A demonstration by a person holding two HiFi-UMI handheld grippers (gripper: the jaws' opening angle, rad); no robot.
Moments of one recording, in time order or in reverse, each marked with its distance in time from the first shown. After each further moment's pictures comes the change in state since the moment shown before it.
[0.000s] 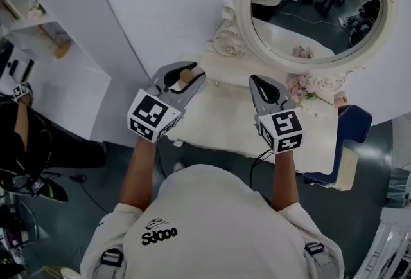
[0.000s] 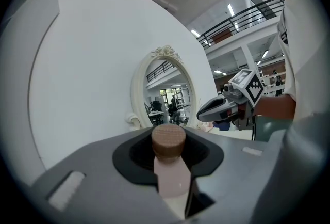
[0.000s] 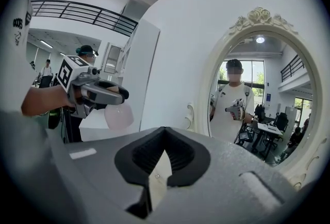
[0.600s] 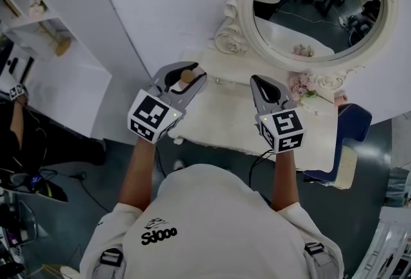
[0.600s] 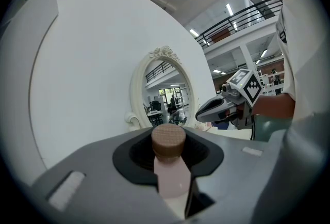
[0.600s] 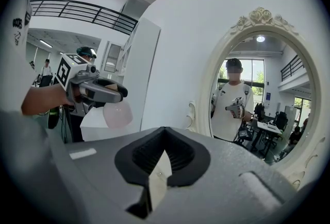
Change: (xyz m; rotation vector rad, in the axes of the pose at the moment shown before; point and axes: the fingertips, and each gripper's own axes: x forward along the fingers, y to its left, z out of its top) left arm -0.011 -0.008 0.001 0.011 0.005 -0.005; right arm -0.006 0.008 -0.002 0.002 0.017 -0.001
